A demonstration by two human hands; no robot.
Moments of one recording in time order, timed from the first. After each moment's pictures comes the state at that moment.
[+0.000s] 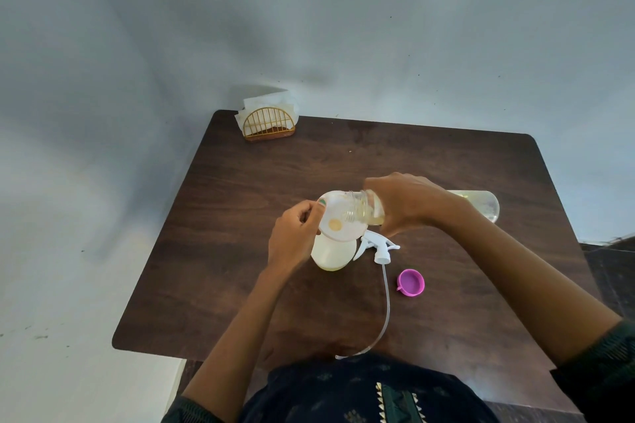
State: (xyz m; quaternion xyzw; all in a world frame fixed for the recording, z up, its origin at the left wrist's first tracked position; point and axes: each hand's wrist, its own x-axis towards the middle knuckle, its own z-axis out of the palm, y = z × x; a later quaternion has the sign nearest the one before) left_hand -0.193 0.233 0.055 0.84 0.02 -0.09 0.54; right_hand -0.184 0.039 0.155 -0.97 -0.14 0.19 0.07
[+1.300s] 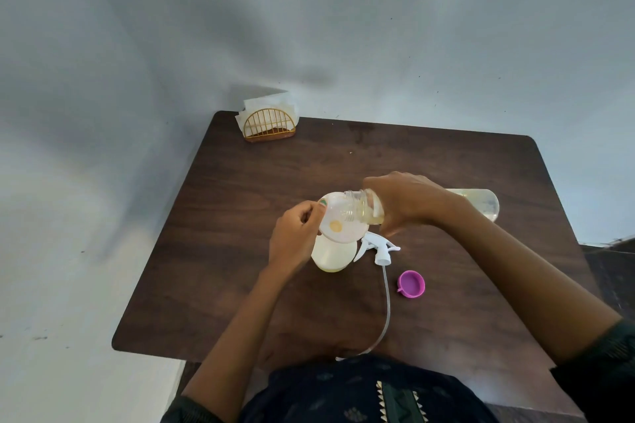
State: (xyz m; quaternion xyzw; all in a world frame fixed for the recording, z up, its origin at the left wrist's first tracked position) left_hand -0.192 0.234 0.057 0.83 0.01 -0.09 0.54; right_hand -0.185 0.041 0.160 -0.97 -0.16 0.18 0.05
